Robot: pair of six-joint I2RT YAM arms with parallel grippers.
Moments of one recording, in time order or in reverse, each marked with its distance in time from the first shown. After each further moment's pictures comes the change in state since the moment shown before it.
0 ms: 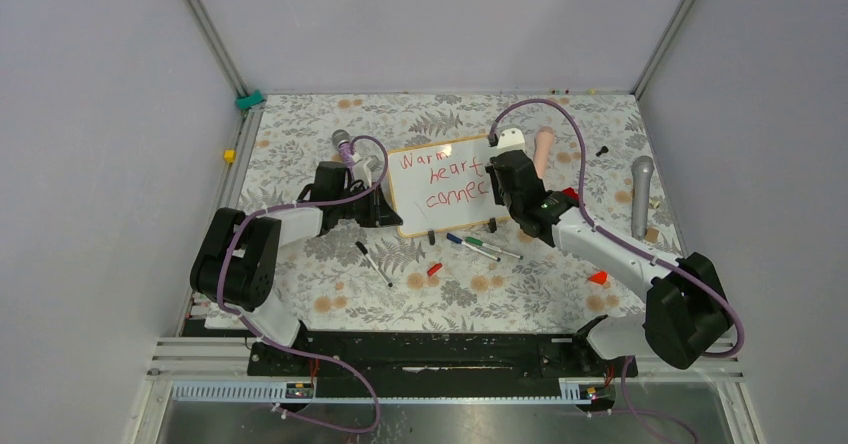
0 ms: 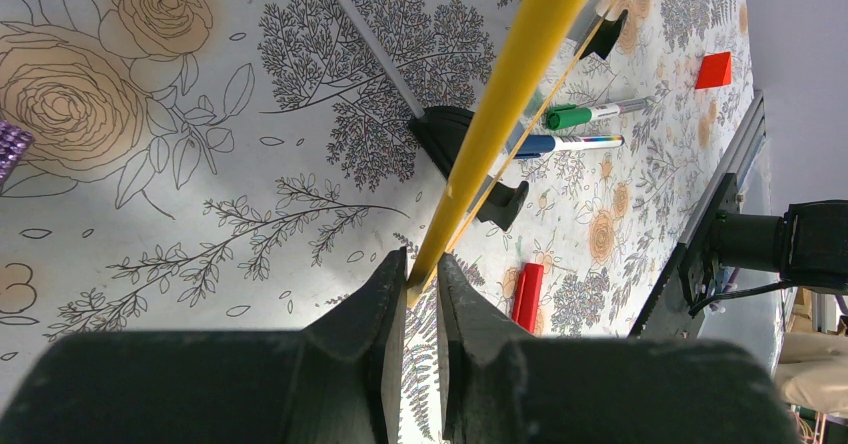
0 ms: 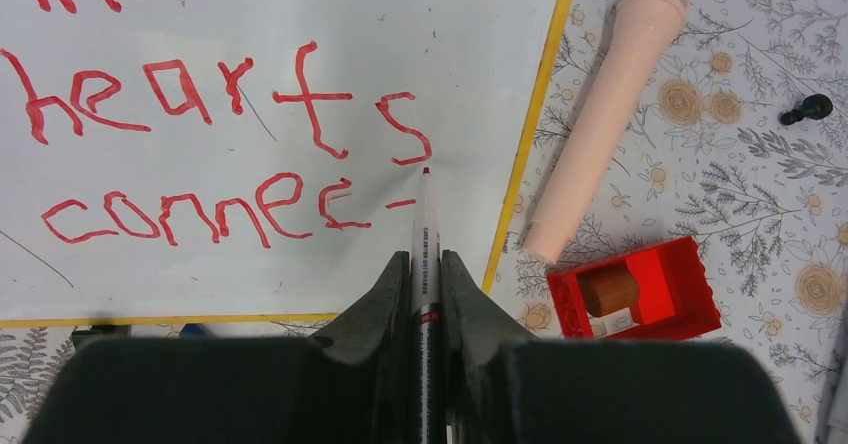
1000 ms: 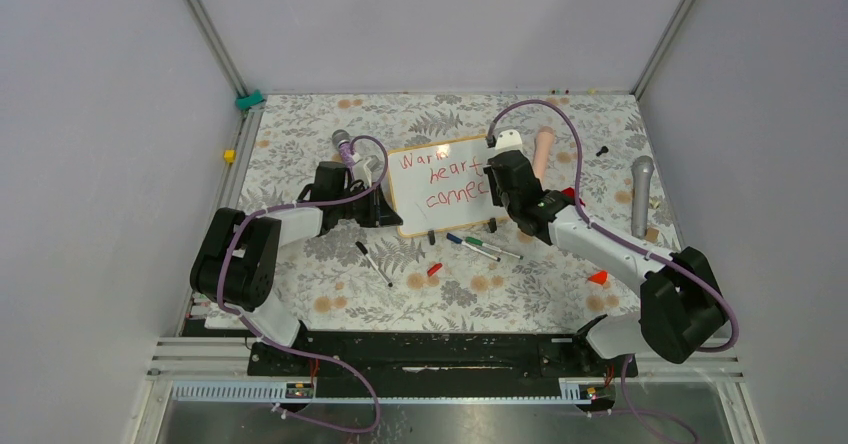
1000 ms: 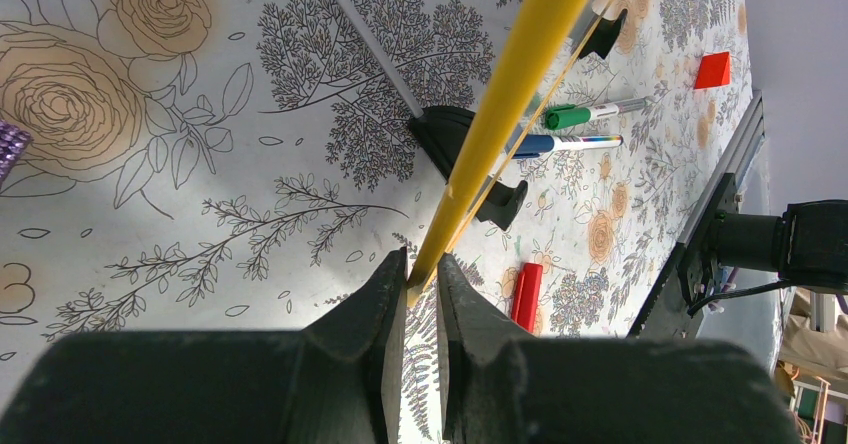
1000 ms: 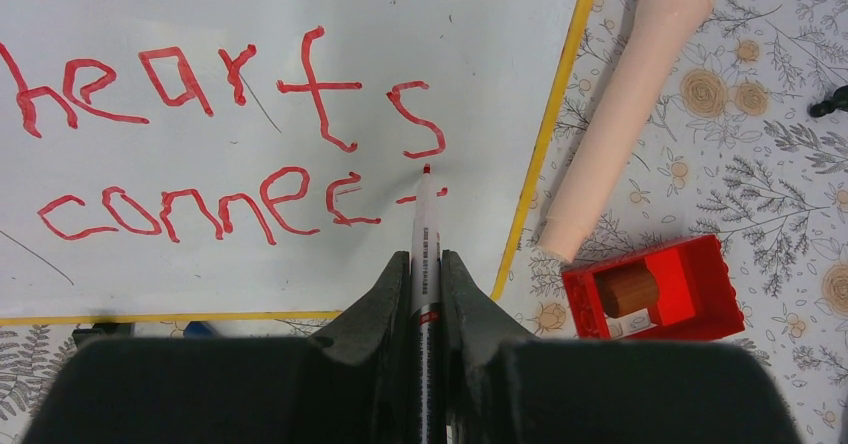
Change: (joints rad) left arm 0.000 0.000 0.000 0.000 0.000 0.000; right arm -0.005 0.031 0.000 0.007 -0.026 0.017
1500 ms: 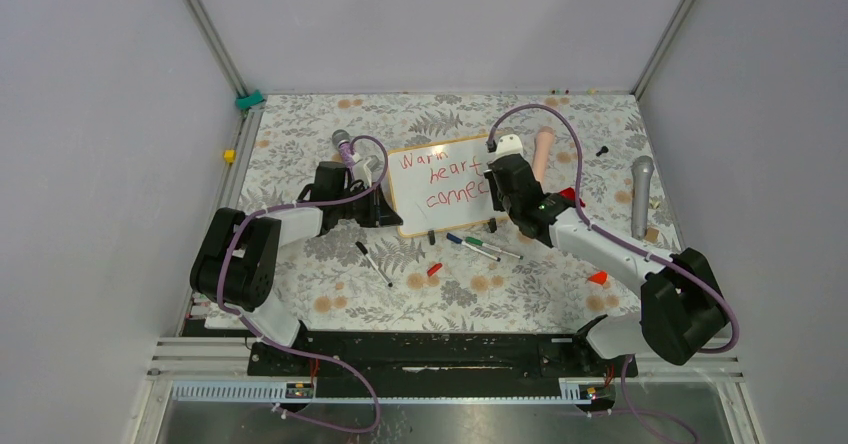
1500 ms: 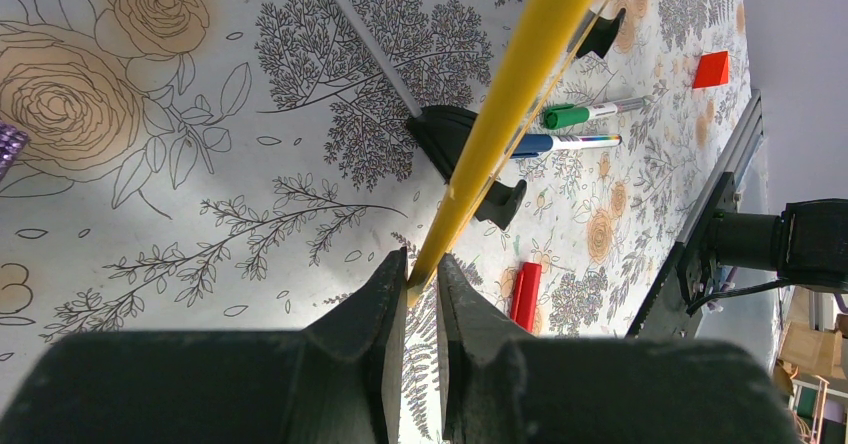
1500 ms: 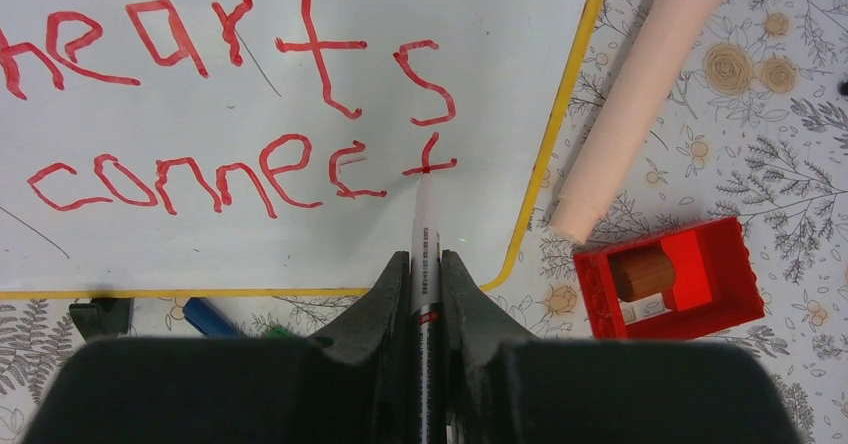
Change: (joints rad) left arm 0.000 0.000 0.000 0.000 0.002 0.000; right arm -0.002 -0.008 -0.024 -0.010 -0.026 0.016
